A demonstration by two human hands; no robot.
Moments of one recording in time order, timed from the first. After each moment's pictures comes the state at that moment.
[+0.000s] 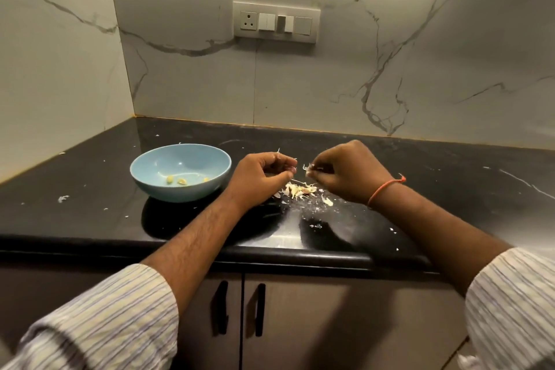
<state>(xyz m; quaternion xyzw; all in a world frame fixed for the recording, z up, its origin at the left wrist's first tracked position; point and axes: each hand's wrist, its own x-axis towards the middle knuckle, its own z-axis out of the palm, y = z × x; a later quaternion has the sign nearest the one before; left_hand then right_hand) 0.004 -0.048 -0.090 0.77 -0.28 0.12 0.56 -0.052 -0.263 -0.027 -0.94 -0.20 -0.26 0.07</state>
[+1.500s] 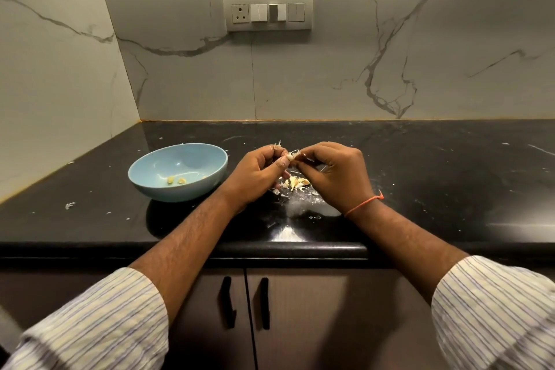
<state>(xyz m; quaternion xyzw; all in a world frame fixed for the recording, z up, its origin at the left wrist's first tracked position) -0.007 -0.051 -0.080 0.77 -0.30 0.04 0.56 -0.036 -0.250 -0.087 -0.80 -0.24 -0.46 0.30</state>
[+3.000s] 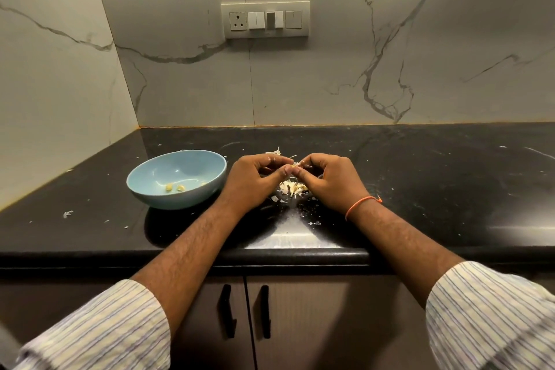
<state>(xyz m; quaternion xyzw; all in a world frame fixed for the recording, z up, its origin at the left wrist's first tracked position) -0.006 -0.051 -0.083 0.80 -0.29 0.16 0.50 -0.028 -0.252 -0.089 -0.88 -0.15 -0.29 0.35</state>
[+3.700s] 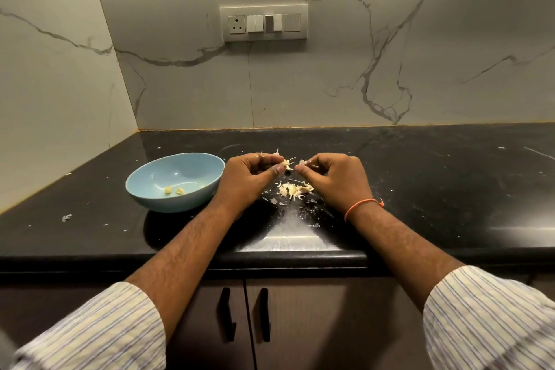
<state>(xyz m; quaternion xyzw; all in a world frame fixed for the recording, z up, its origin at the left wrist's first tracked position) 0.000 -0.046 -0.086 0.77 -0.23 0.14 0.57 -0.025 -0.257 -0.090 -0.88 -0.07 -0.34 0.33</state>
